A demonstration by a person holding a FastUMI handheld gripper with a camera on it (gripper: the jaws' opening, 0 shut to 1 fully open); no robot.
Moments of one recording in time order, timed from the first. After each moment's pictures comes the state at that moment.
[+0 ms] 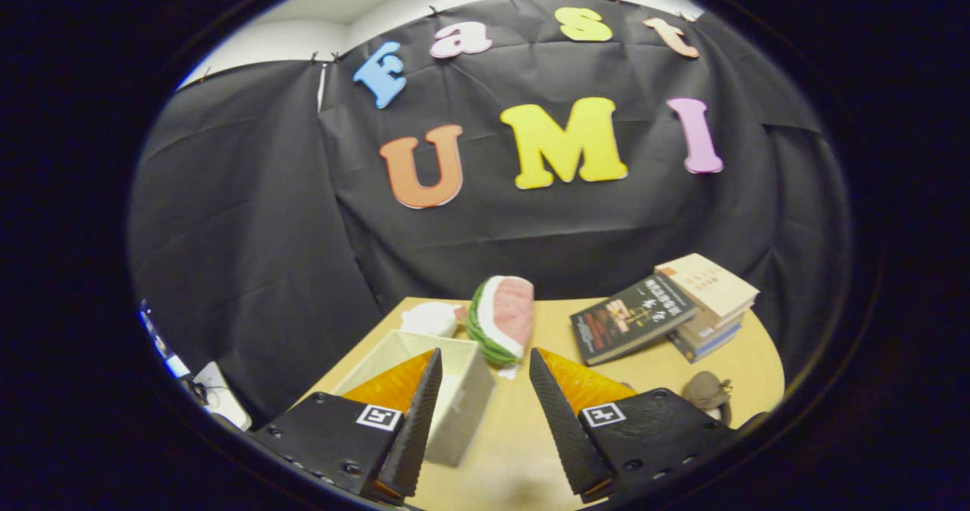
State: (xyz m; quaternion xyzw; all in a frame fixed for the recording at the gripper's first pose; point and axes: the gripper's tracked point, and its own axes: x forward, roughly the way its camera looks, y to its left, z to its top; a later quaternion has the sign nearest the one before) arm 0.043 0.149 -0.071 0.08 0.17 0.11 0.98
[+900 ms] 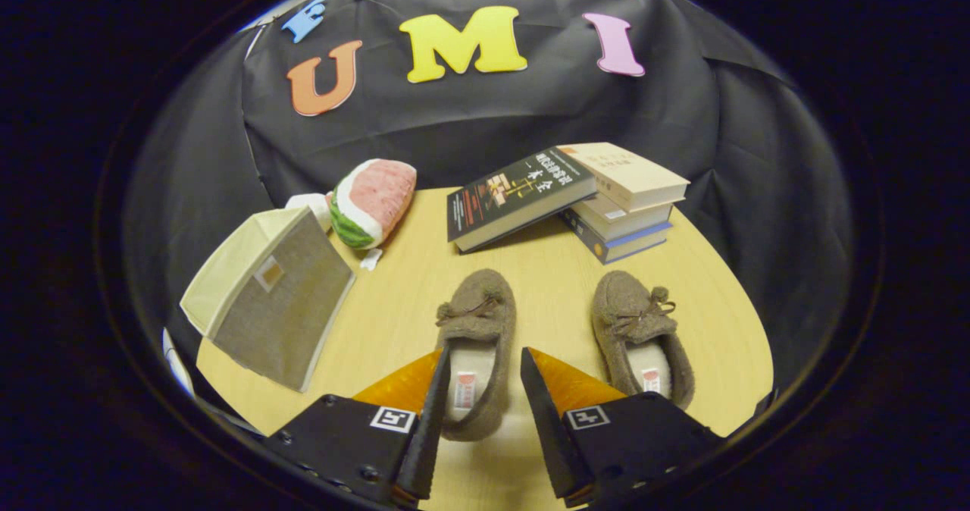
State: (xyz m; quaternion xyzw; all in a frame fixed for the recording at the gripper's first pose) arm 0.050 0.018 -0.284 0.06 0.33 0.01 0.94
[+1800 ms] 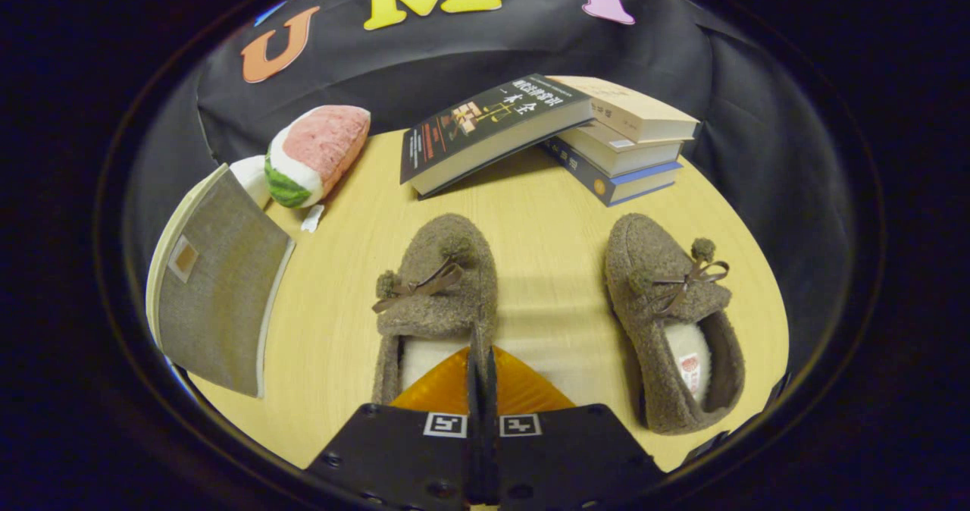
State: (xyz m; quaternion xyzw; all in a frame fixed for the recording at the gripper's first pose) arm 0.083 0.013 -0.343 0.09 0.43 -0.04 0.90
